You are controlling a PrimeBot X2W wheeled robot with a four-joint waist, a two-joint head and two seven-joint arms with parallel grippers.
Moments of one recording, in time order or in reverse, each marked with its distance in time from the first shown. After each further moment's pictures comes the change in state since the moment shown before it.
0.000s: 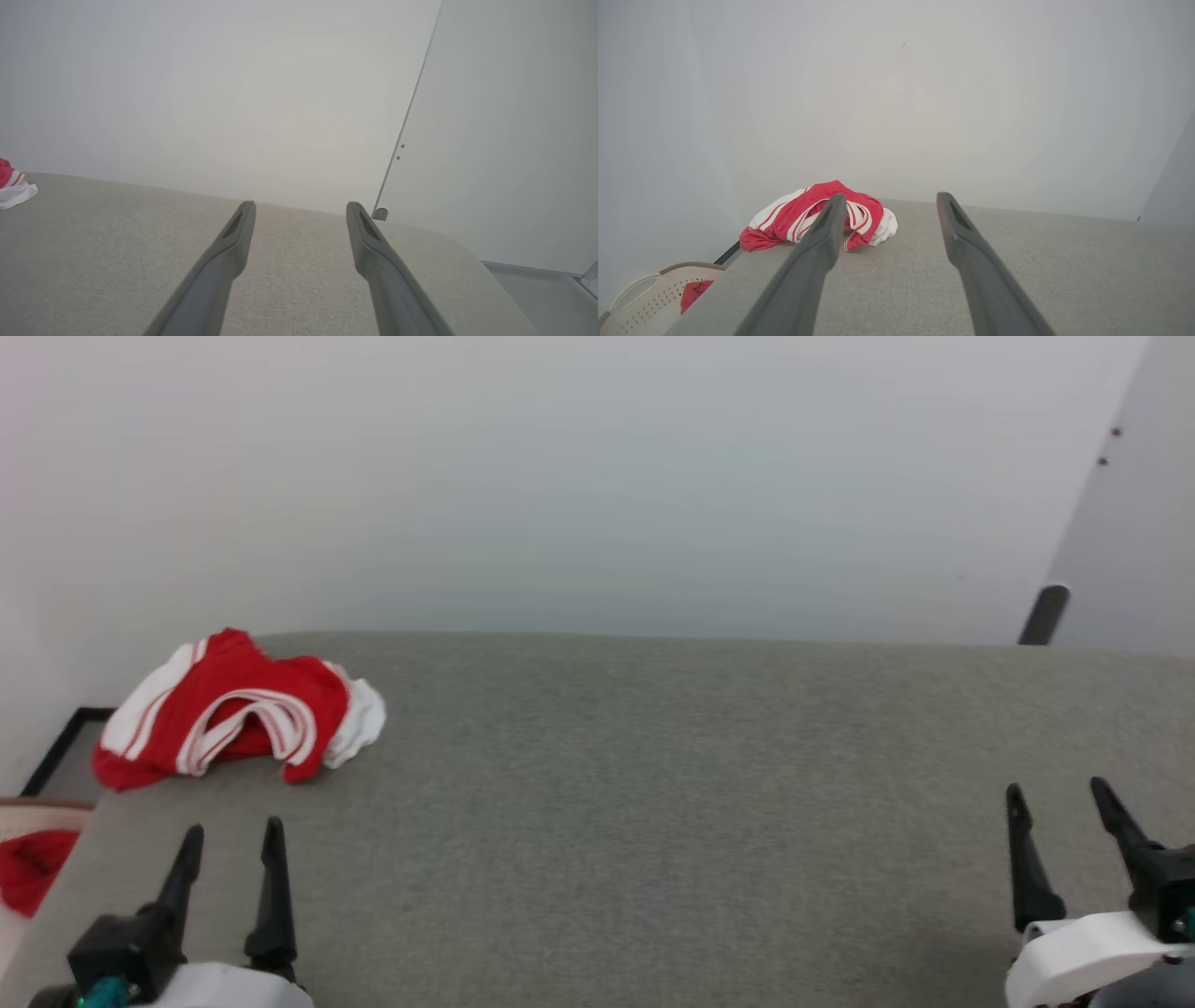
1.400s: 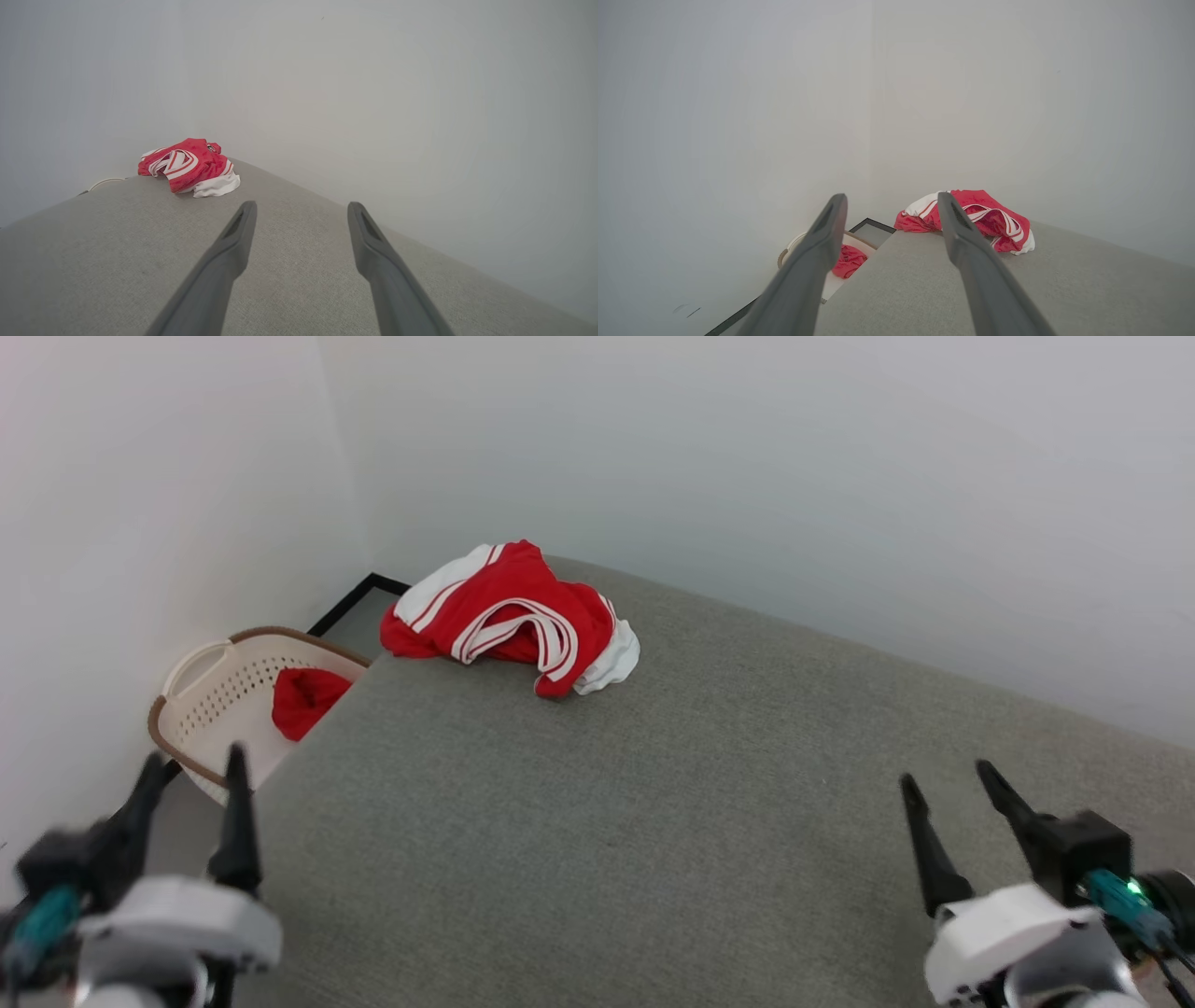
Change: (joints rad) left arm -0.102 0.058 0.035 -0.016 -0.040 0.024 0.086; right arm -0.098 -0.001 0.159 0.123 0.069 0.002 0.000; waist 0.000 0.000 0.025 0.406
